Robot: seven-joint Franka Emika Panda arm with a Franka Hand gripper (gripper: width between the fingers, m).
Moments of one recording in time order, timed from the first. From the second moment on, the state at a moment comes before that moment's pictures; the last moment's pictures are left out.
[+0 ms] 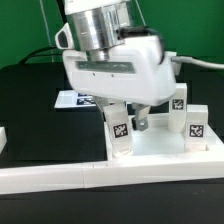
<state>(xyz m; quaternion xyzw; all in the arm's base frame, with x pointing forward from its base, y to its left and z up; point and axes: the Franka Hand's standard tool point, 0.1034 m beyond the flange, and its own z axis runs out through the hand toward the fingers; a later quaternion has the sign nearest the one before) 0.625 0.010 0.077 -0.91 0.40 -0.02 0.09</state>
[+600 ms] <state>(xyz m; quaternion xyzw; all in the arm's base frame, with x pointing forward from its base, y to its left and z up) 0.629 0.005 0.077 -0.99 0.11 -0.05 0.07</state>
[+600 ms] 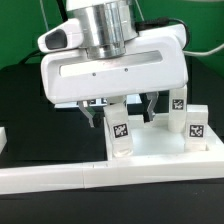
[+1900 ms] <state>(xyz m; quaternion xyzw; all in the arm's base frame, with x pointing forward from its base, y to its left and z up) 0.624 -0.001 0.074 -0.85 0.52 0.00 0.10</state>
